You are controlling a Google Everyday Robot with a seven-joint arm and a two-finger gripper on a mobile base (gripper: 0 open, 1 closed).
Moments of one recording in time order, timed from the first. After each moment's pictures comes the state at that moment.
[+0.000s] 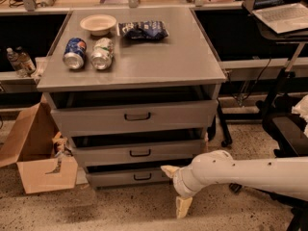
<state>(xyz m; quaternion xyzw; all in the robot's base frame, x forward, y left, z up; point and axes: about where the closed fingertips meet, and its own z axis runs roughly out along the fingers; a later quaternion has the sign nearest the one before) 0.460 -0.078 0.449 -0.78 0.58 0.08 0.21</state>
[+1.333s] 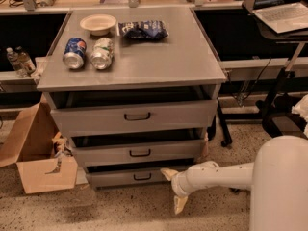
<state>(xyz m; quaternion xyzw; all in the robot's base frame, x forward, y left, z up) 0.520 -0.088 0.310 -0.80 0.56 0.05 0.23</state>
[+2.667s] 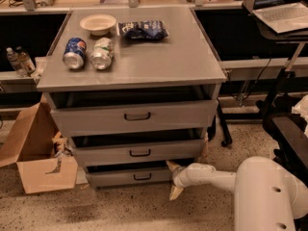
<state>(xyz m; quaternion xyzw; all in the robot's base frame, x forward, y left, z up) 0.620 -0.105 0.204 -0.71 0.63 0.04 0.30</state>
